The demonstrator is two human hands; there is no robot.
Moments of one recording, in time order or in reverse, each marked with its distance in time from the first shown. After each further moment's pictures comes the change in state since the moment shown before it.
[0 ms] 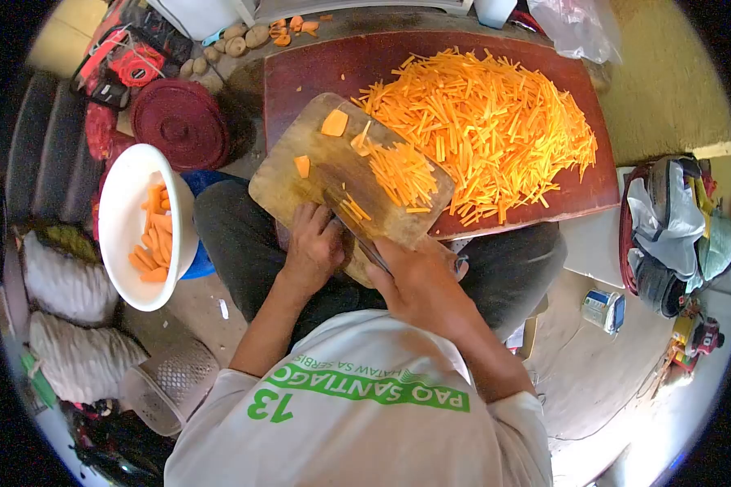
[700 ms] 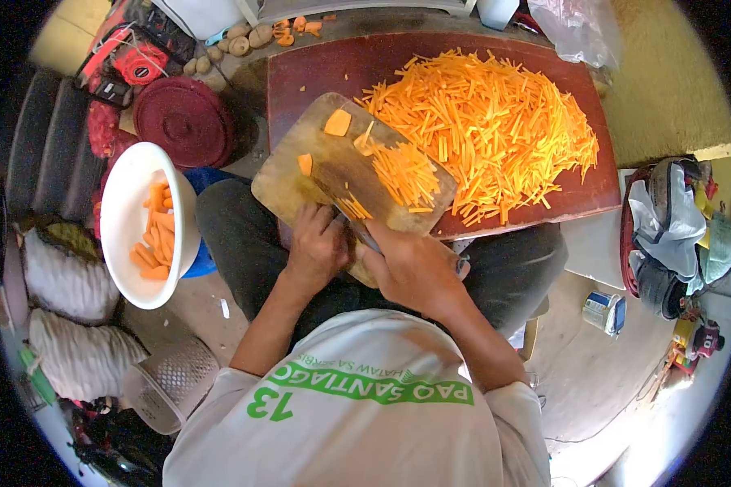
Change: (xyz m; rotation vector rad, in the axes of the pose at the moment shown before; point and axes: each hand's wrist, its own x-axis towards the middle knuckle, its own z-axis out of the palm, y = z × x) left_hand 0.002 -0.001 0.004 0.014 0.091 0.026; right_hand 0.017 0.009 0.017 0.043 0.022 0.112
